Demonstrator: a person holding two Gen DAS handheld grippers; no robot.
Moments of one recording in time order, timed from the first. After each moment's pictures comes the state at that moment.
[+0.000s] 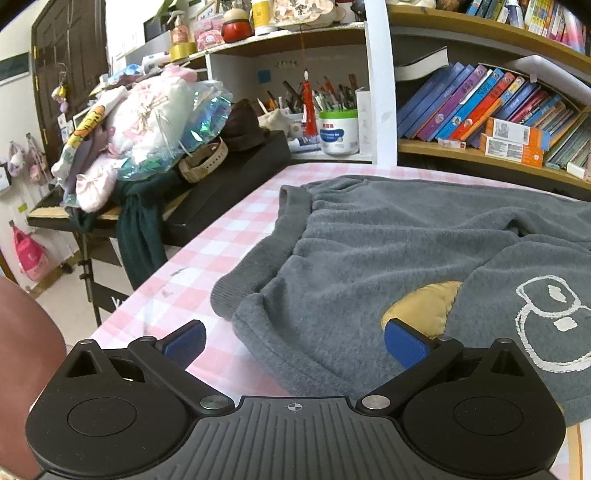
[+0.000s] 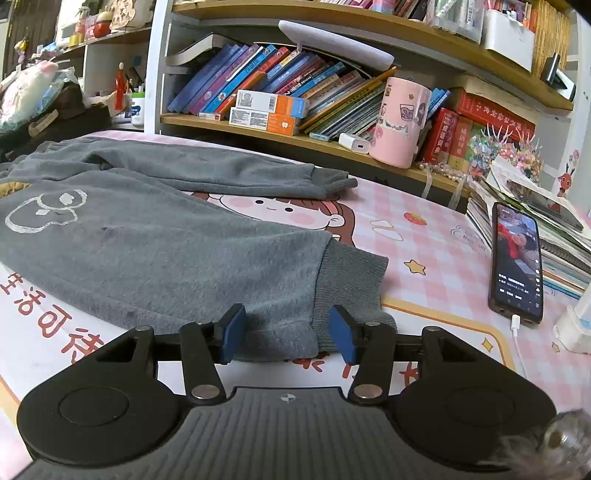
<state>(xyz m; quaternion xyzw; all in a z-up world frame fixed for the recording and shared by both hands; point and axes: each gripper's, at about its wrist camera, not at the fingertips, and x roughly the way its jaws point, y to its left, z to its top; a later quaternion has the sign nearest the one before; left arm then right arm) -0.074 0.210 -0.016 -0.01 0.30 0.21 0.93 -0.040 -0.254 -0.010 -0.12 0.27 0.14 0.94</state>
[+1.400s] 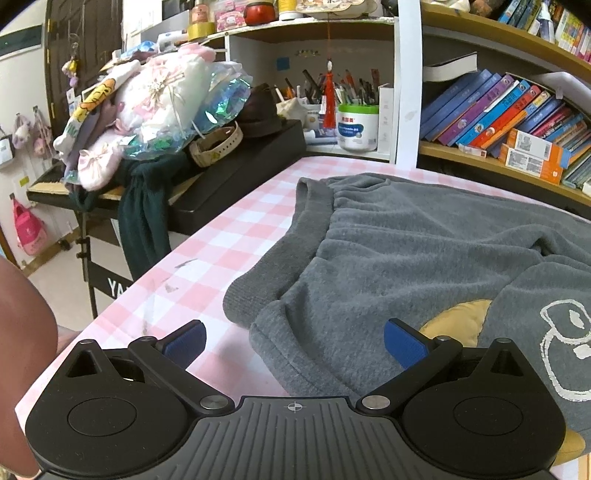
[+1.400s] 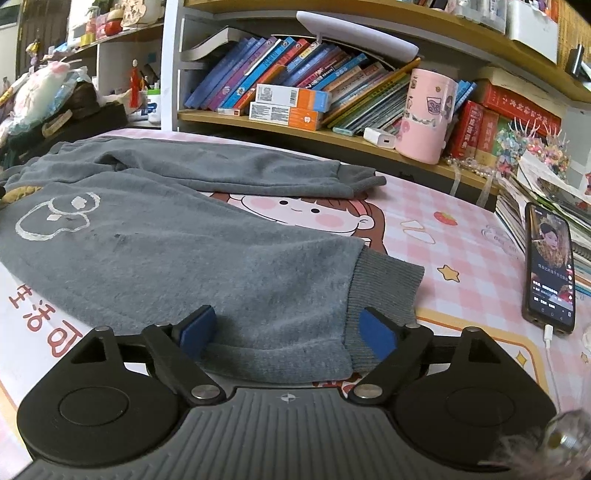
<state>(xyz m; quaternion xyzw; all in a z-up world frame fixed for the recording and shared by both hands) -0.063 0.236 -0.022 -0.05 0.31 0.21 0.93 -0.021 -0.242 -0.013 -0.10 0.29 0.18 0.94</state>
